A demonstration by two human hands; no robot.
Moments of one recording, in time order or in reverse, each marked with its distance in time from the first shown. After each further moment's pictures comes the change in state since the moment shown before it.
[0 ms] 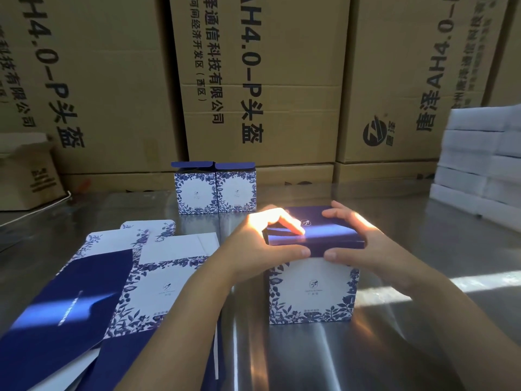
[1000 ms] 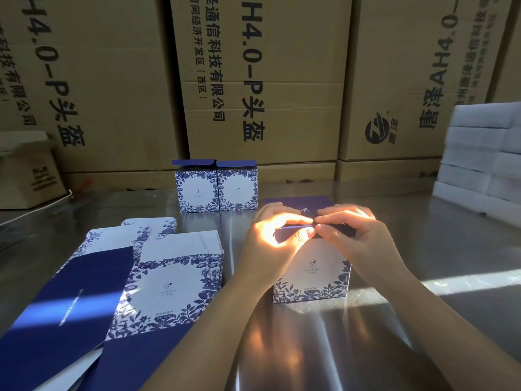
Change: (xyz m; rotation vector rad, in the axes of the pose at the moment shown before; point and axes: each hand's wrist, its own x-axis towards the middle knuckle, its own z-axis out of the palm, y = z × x) left_hand 0.006 -0.005 0.037 0.002 0.381 0.130; right_hand 0.009 0.009 0.025 -0.150 0.380 -0.279
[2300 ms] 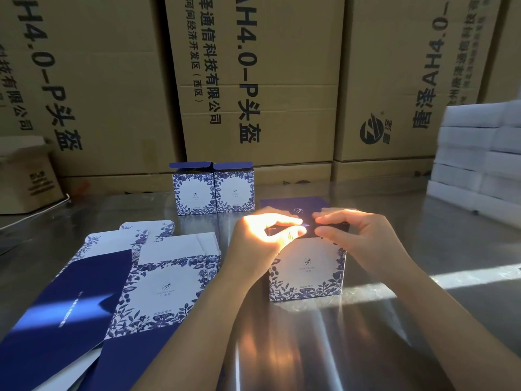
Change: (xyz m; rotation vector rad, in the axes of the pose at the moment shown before) left_hand 0.004 0.000 -0.014 0.016 -0.063 -0.027; right_hand 0.005 0.009 -0.015 0.104 -0.106 0.039
